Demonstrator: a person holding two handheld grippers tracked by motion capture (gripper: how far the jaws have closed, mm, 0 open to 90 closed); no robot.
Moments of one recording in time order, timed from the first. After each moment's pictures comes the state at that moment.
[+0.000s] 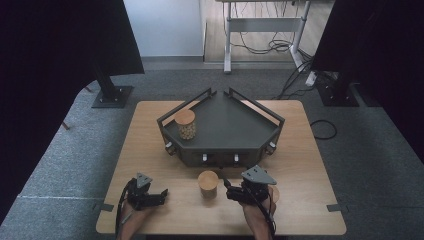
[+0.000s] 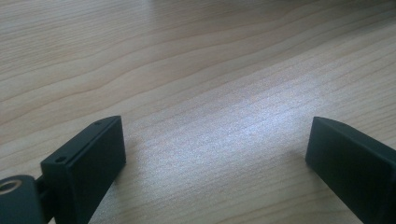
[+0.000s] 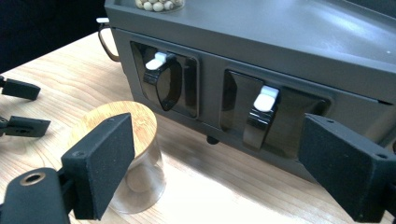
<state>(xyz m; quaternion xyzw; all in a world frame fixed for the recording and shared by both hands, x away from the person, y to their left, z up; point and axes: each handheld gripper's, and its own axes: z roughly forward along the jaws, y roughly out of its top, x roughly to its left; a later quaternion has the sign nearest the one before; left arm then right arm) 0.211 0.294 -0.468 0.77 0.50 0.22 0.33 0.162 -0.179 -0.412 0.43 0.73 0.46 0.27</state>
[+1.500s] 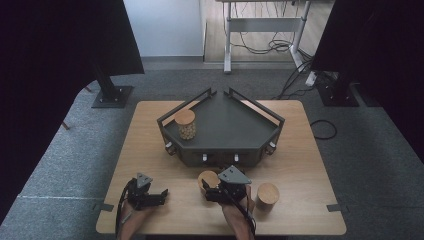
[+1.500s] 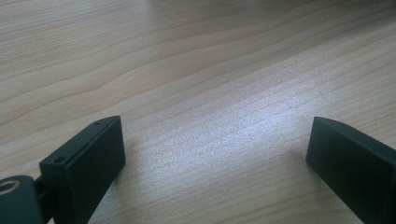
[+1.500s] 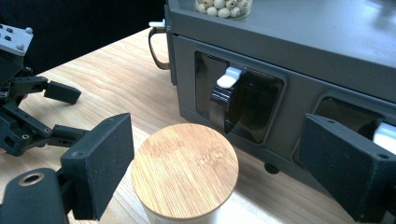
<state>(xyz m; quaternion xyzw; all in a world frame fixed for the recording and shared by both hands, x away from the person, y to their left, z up) 0.211 0.295 -0.467 0.77 0.50 0.21 0.33 0.175 -0.135 -0.423 0.39 0.75 0.48 0.25</state>
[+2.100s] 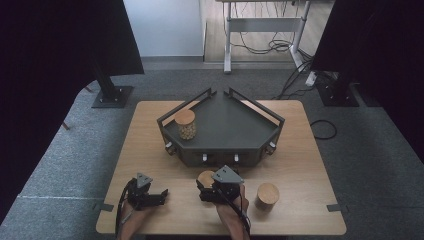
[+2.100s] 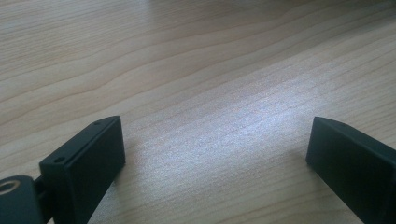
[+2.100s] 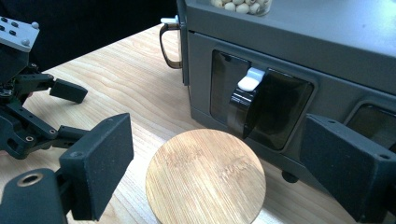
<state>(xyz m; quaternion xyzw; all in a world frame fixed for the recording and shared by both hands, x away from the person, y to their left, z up) 0.211 0.295 -0.467 0.77 0.50 0.21 0.33 0.181 -0.121 -0.430 0.38 0.75 0.48 0.24</state>
